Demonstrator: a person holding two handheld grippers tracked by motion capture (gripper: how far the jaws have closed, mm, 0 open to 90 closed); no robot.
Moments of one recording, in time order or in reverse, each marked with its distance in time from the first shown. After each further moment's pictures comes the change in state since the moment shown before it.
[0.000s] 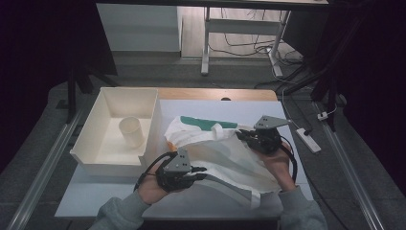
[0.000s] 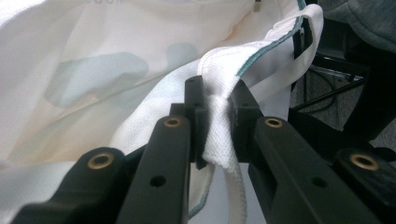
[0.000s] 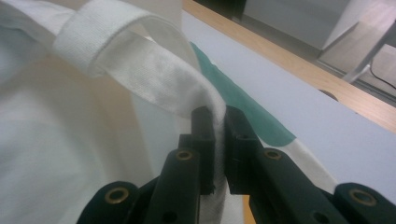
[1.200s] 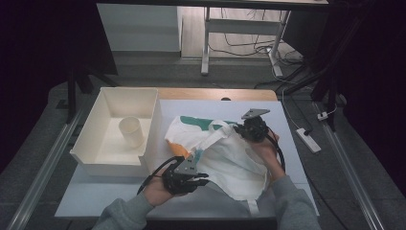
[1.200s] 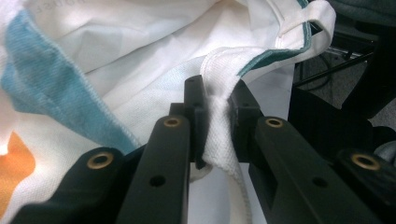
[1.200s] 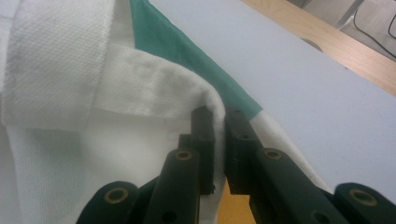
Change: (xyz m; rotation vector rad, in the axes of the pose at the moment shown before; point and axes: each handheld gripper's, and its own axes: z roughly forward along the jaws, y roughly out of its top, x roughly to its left) left arm 0.000 -0.011 0.025 0.097 -0.037 -0.018; right arm -0.052 -0.023 0.081 0.186 -0.086 0.013
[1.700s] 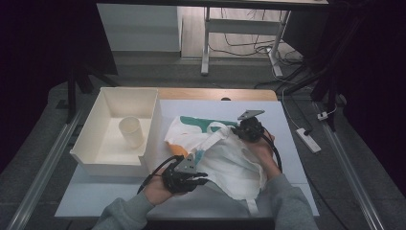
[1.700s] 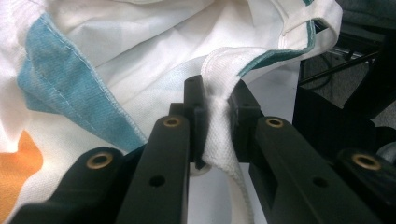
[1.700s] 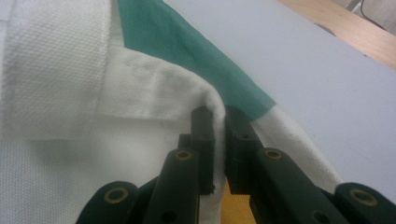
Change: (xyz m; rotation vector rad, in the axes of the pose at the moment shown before) left arm 0.005 -0.003 0.003 0.009 -0.003 -0.017; right arm 0.000 -0.005 0.020 0.035 0.002 0.006
